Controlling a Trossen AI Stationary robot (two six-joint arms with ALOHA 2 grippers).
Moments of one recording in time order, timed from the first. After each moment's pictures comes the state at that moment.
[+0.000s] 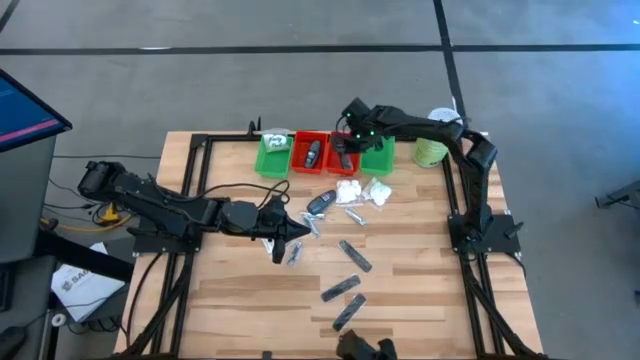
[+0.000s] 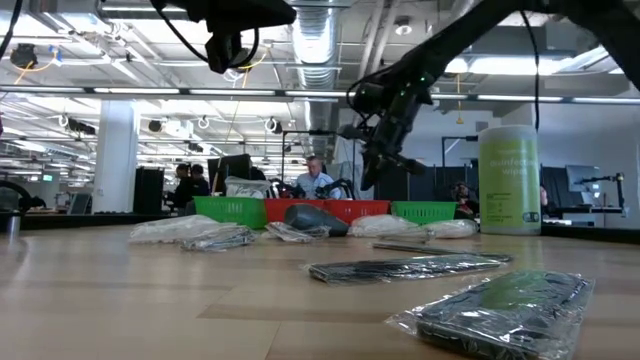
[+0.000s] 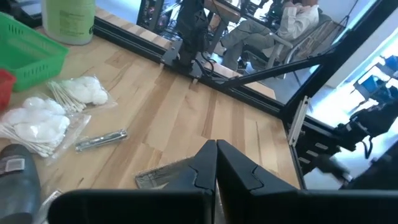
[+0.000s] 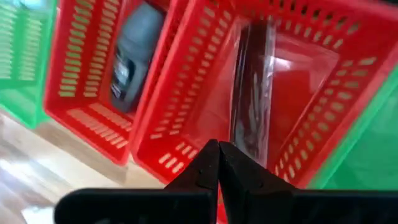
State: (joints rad) left arm -0.24 1.25 0.76 0.20 -0.26 -0.50; right arm -0.63 1.98 1.52 -0.67 -0.18 0.70
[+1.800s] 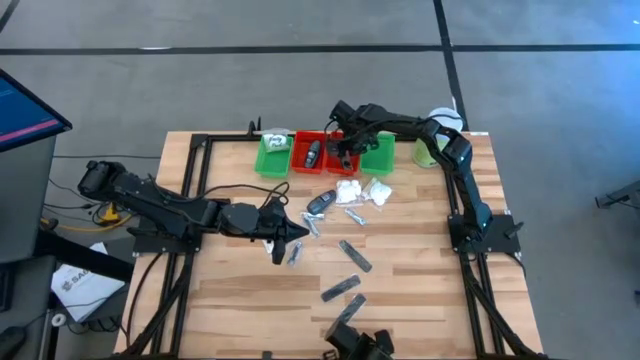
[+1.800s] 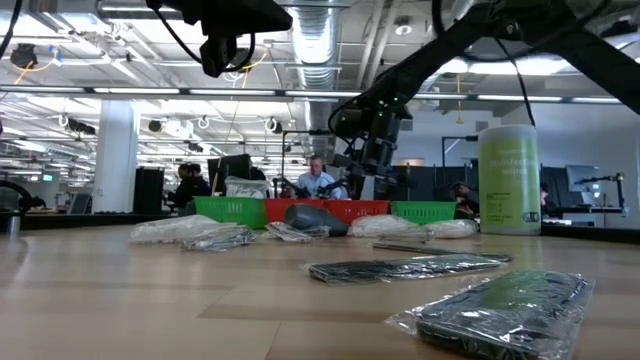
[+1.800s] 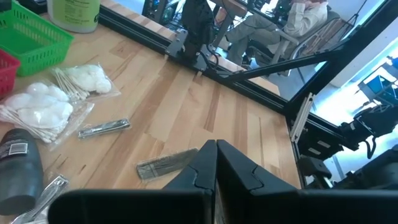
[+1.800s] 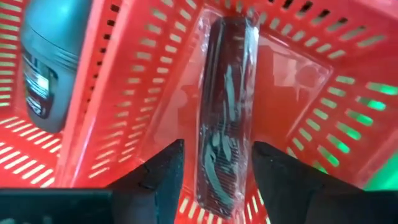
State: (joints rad) left arm -0.25 1.25 0.76 0.16 -0.28 -0.53; right arm -0.64 2.20 1.76 -0.88 -0.10 0.64
